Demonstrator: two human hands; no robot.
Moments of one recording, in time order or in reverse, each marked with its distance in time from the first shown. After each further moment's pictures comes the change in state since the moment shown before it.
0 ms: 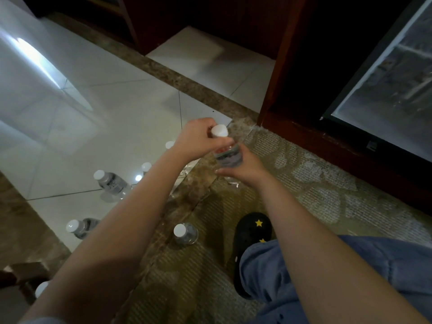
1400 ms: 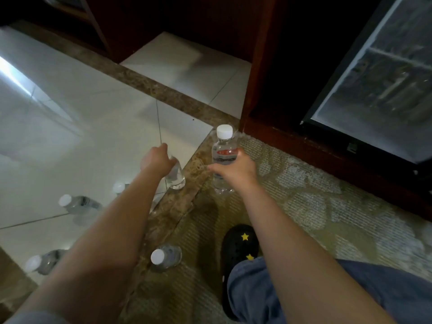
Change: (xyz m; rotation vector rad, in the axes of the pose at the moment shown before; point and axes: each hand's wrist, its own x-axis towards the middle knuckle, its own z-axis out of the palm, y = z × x) left_hand 0.059 -0.096 0.050 0.437 -0.065 -0.397; right_hand 0.032 0.010 -0.022 0.045 0.325 0.135
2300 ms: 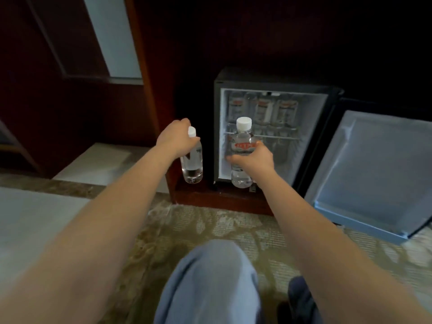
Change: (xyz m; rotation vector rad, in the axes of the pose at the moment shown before) left_hand -0.139 0.304 -0.204 -0.153 0.253 0.746; right_hand -0.100 -0.051 -0.287 0.082 0.562 -0.209
